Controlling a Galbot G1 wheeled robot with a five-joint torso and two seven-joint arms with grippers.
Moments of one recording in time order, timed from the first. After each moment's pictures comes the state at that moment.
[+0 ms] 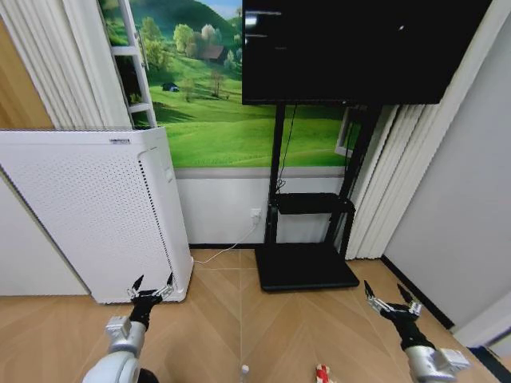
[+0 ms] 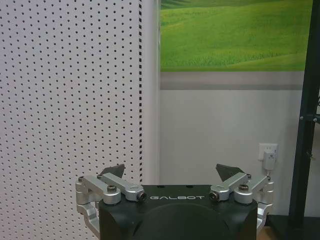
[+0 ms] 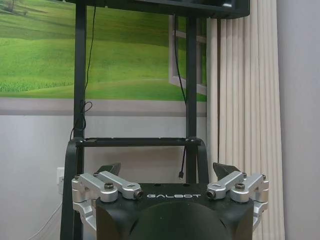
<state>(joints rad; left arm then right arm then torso) 1.51 -1.40 -0.75 -2.06 -0.25 0.15 0.03 -1.64 1.31 1.00 1.93 0.45 0.18 -0.19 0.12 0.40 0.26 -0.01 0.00</state>
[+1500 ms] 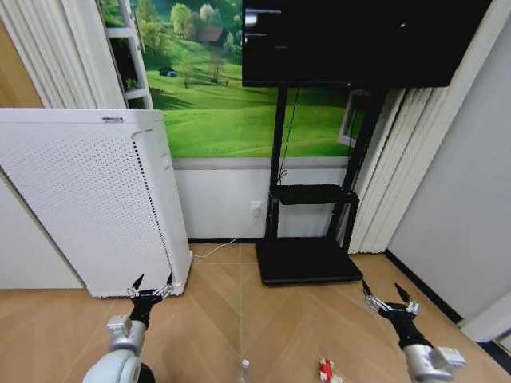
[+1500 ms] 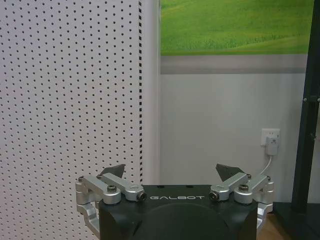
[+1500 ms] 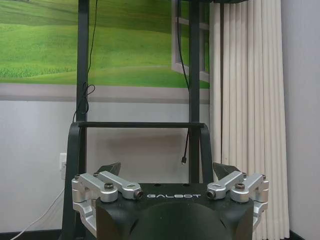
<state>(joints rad) 1.50 -1.39 -0.75 -2.05 -0.25 0.15 0.03 -1.63 1.31 0.99 1.92 0.45 0.18 -0.20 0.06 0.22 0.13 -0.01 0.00</state>
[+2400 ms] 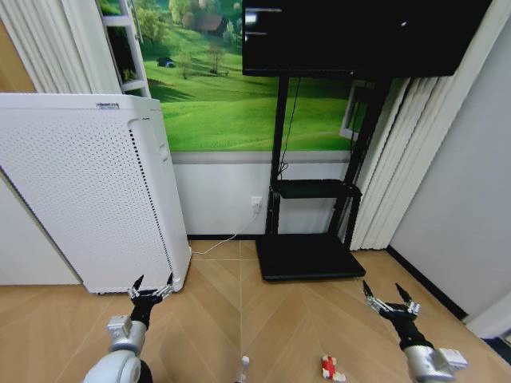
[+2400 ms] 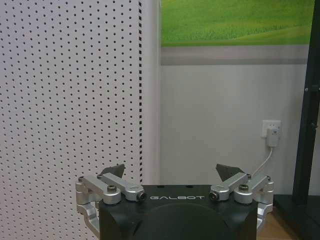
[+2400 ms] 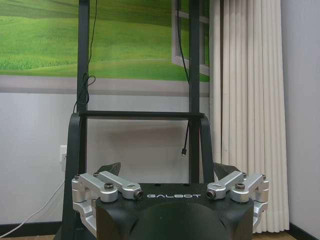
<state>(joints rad) 1.50 -1.40 -0.74 -2.04 -0.25 0.14 0.03 -1.64 1.31 0.99 1.92 0.45 0.18 -0.20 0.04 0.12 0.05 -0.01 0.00</state>
